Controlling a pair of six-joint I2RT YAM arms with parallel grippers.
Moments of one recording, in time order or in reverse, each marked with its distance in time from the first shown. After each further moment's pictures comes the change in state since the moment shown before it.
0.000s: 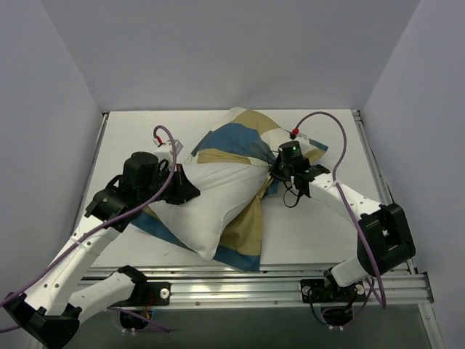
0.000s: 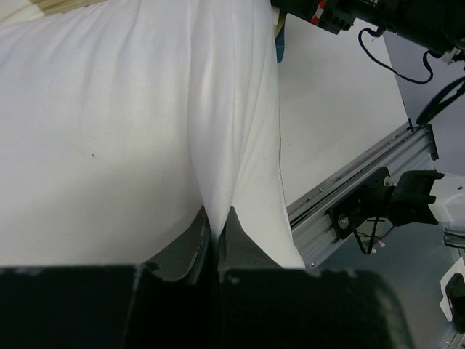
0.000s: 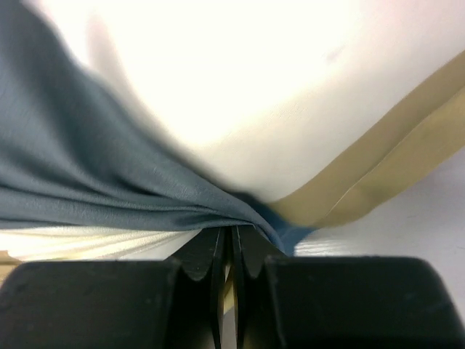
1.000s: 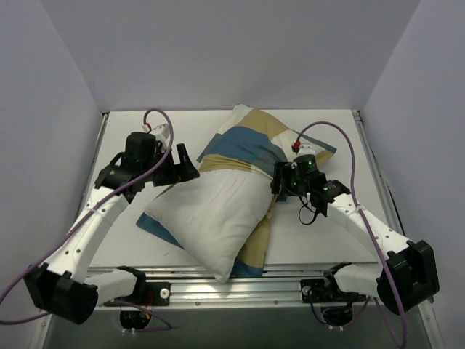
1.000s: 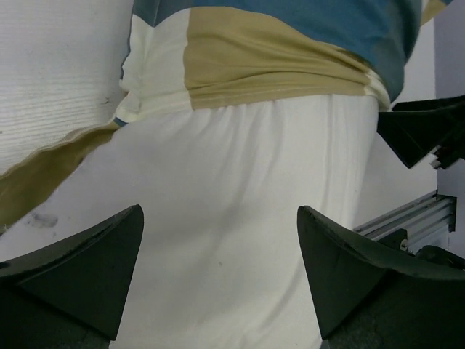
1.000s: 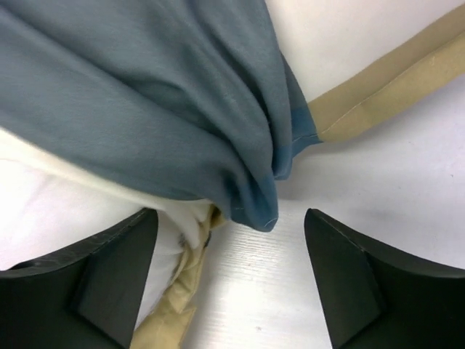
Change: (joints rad) left arm 0.188 0.143 0.085 -0.040 -0.012 -0.034; right arm -0.006 -0.277 -0.169 -0.129 -0.099 -0.282
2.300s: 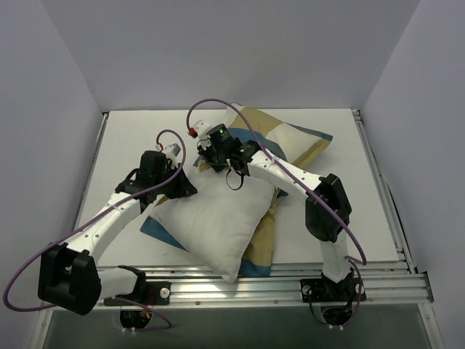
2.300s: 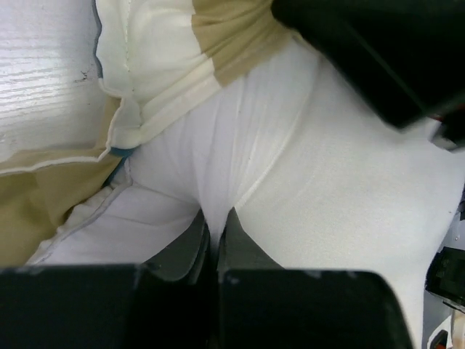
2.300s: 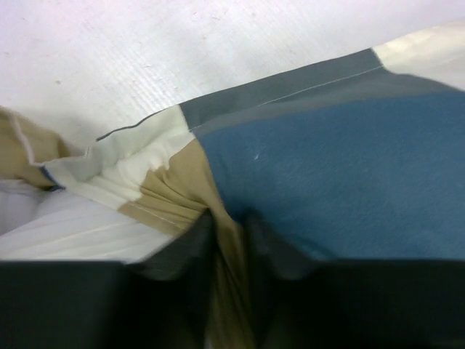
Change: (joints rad) left arm 0.021 0.114 -0.329 0.351 0.106 -0.015; right arm 0.360 0.763 0.920 -0.129 -0.060 -0.520
